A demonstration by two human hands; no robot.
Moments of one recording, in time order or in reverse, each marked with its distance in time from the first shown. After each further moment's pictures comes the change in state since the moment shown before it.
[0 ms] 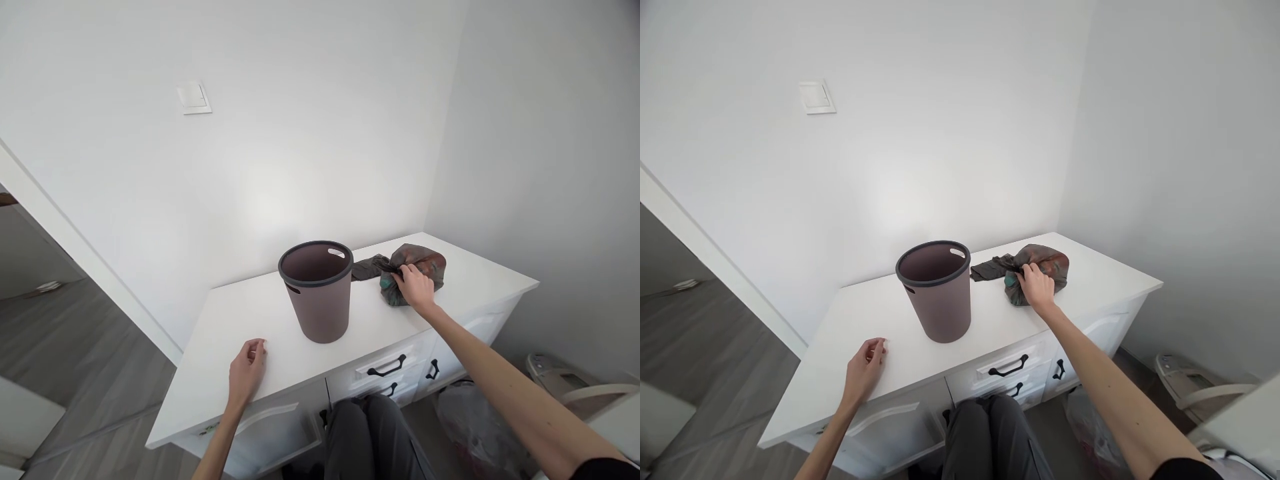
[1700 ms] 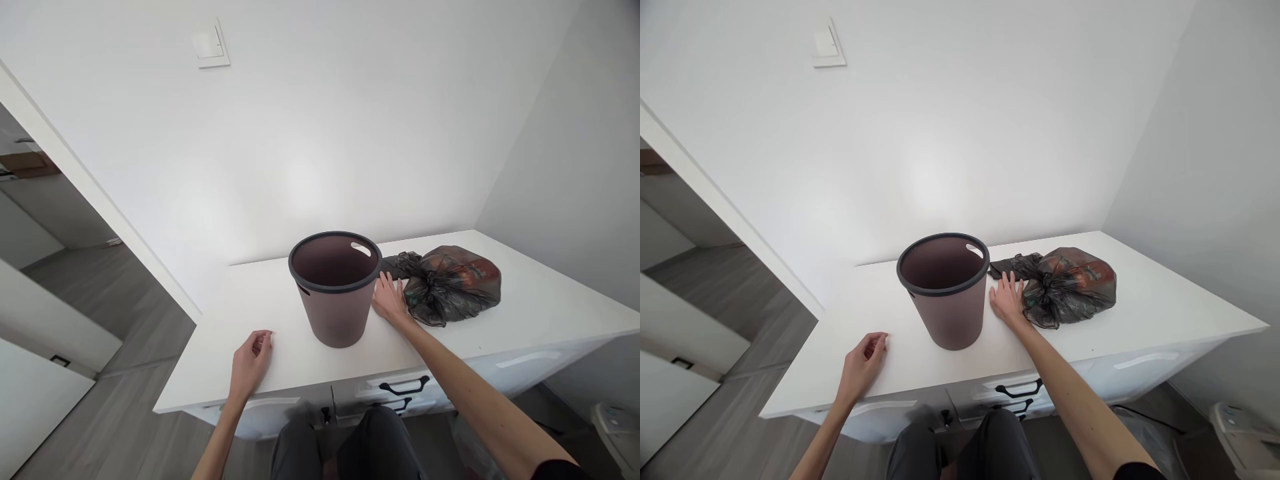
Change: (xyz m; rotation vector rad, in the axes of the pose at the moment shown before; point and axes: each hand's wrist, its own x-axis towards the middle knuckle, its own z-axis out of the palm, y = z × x) left_hand -0.013 0.033 0.001 0.035 0.065 -0.043; right_hand -0.001 -0.106 0.094 0.114 -0.367 -0.246
